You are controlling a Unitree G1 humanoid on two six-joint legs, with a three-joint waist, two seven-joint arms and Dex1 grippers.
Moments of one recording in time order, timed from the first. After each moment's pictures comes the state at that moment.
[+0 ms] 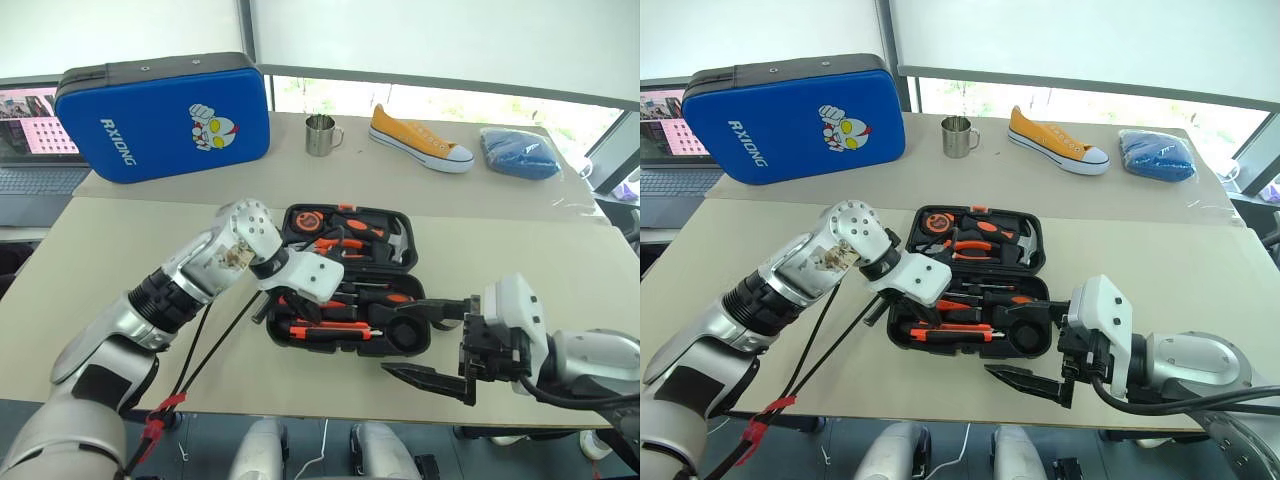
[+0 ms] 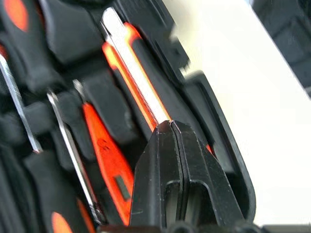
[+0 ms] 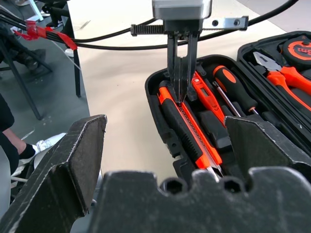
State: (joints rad) left arm -0.95 0.65 -0.67 -0.01 0.01 0.33 -1.61; right arm 0.10 -0.94 -0.25 -0.85 0.93 0.70 0.76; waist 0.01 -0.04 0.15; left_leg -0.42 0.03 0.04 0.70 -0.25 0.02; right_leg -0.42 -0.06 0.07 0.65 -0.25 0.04
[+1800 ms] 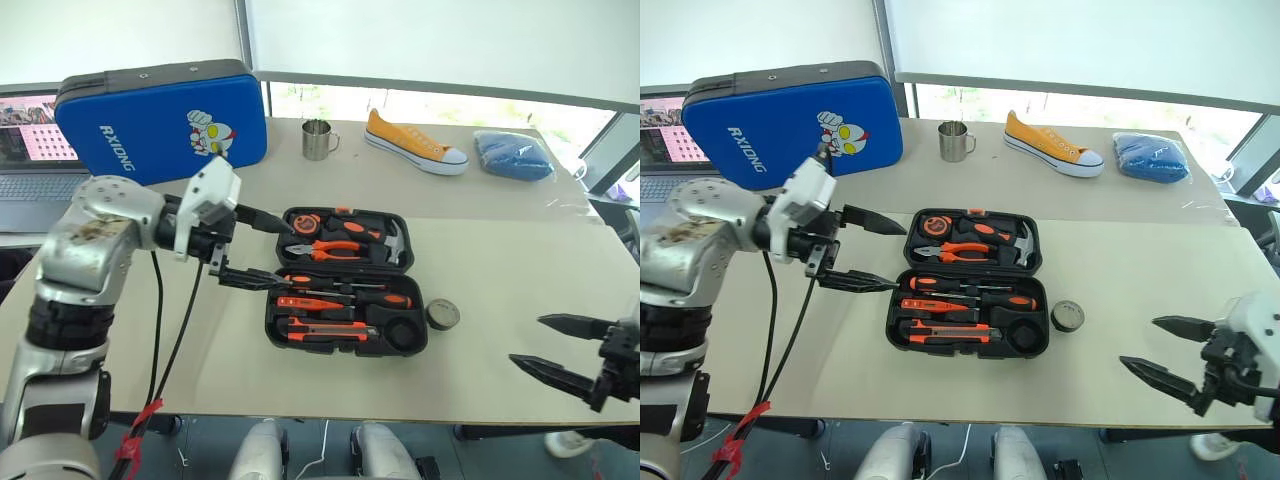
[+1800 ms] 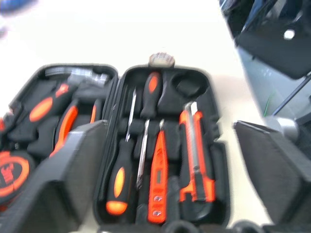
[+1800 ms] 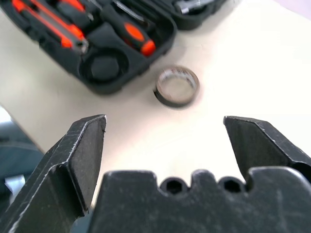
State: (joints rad) left arm -0.70 0.79 0.00 -0.24 -0.48 0.66 -1.47; right arm 0.50 -1.04 -0.77 -0.47 0.62 0.56 1.10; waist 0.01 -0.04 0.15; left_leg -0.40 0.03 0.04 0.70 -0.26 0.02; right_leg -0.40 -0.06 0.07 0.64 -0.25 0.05
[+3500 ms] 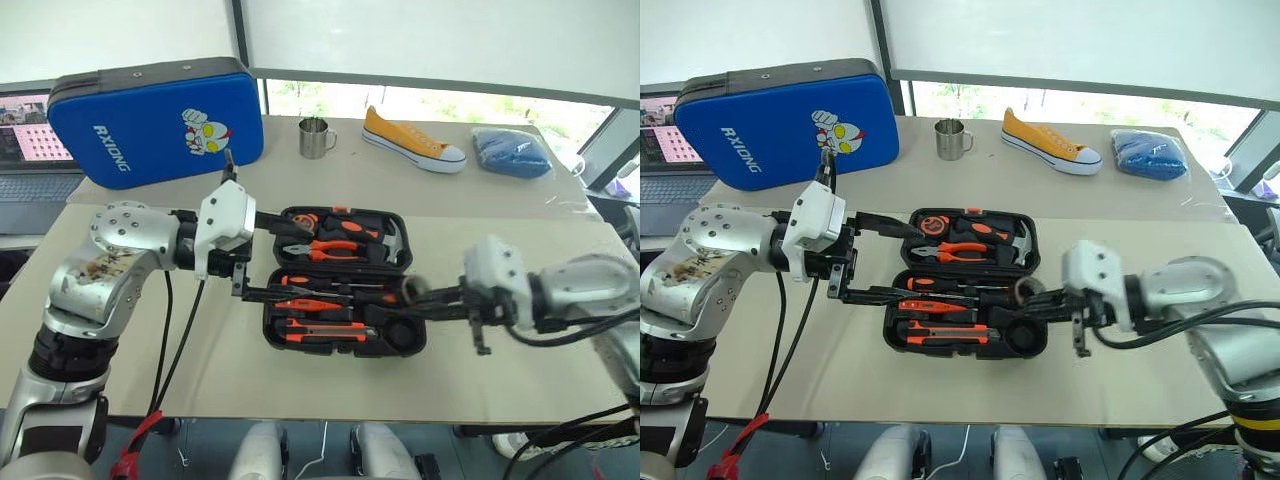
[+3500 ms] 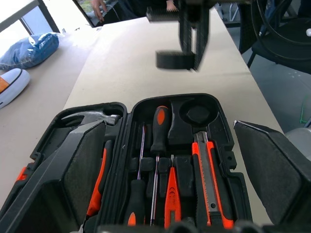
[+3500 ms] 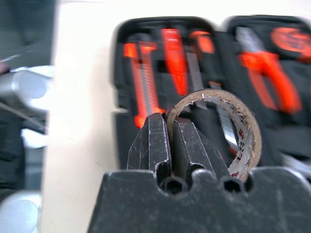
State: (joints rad) left arm -0.61 0.79 -0.06 -0.34 -0.52 0.51 -1.24; right arm -0.30 -0.96 0.07 -0.50 0.48 0.57 1.17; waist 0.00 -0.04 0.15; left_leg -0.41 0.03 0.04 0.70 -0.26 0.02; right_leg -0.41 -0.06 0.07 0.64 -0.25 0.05
